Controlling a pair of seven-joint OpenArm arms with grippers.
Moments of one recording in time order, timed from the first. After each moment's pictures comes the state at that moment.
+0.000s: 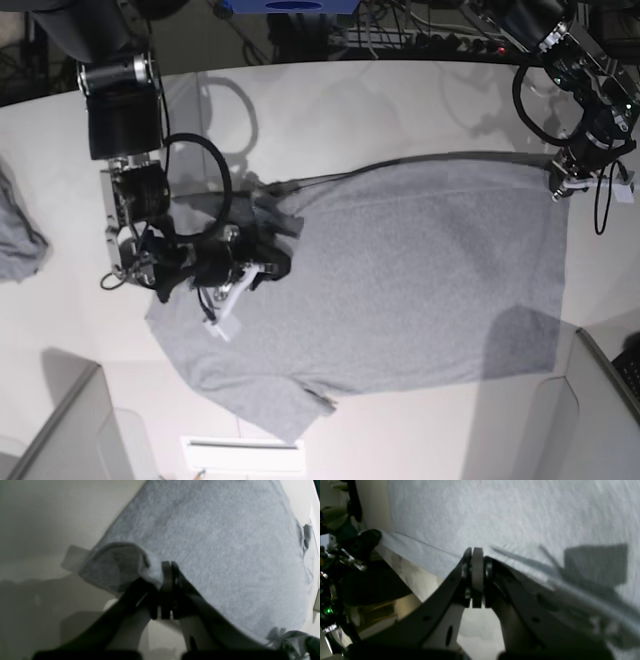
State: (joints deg) left arm 4.4 -6.5 -53.7 94.3 -38.4 -7.2 68.3; right arm 20.0 9.5 -8.8 73.6 55.3 8.1 -70.5
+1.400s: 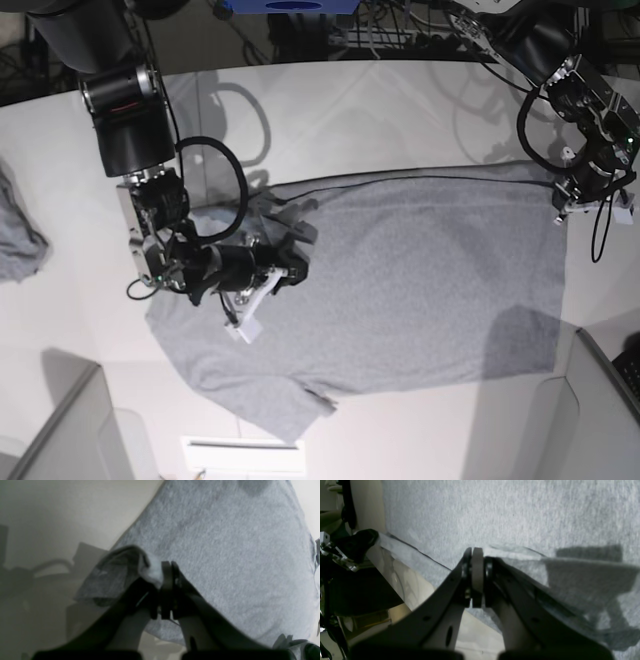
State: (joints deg) left arm -3.6 -8.3 -53.5 86.6 -29.4 -7.2 67.9; right arm 23.3 8.7 -16.1 65.4 55.2 8.3 -61.9
